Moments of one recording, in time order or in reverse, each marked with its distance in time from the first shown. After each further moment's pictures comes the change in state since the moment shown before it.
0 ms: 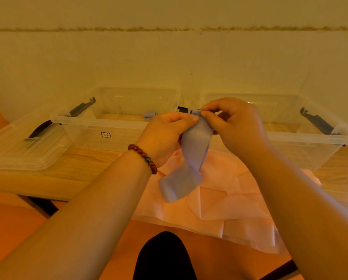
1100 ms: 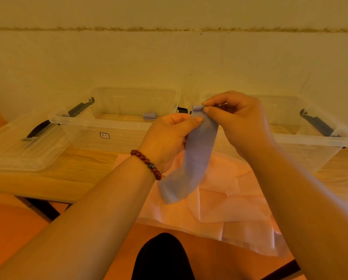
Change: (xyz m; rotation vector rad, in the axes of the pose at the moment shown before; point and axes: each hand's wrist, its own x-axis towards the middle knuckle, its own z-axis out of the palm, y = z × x) left_hand -0.009 0.001 0.008 0.062 0.060 0.022; right_hand 0.007 -0.003 -0.002 0.281 0.060 0.109
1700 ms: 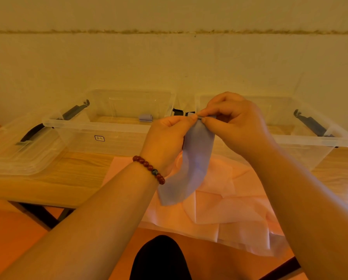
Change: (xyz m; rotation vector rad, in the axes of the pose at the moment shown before) left_hand 0.003 -0.005 0.012 -0.019 0.116 0.044; right_hand -0.005 -0.003 -0.015 -0.206 -0.127 -0.150
